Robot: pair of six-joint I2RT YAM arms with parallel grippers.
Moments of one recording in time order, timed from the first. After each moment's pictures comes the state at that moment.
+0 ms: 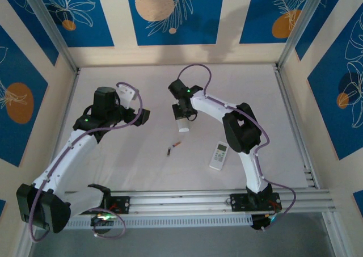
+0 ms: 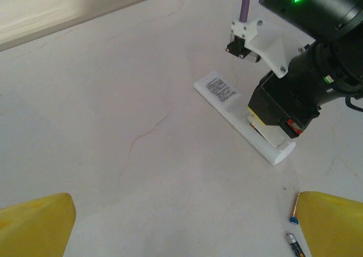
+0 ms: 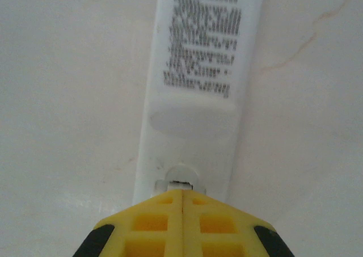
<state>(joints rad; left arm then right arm) -0.31 1.13 1.00 -0.49 0.21 0.11 0.66 2.16 1.73 -0.82 0.09 0.37</state>
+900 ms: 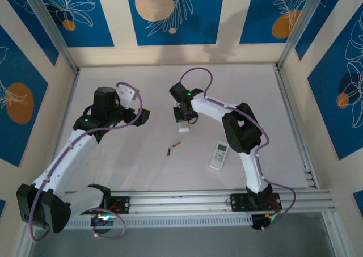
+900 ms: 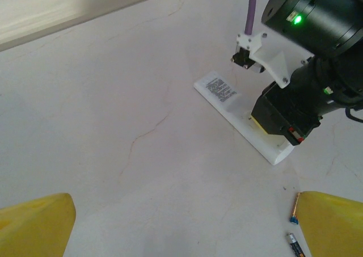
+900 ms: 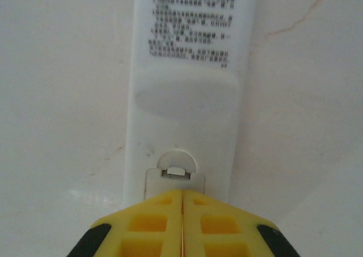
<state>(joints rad) -0.31 1.13 1.00 -0.49 0.21 0.11 0.66 2.15 1.67 -0.79 0.08 0.42</state>
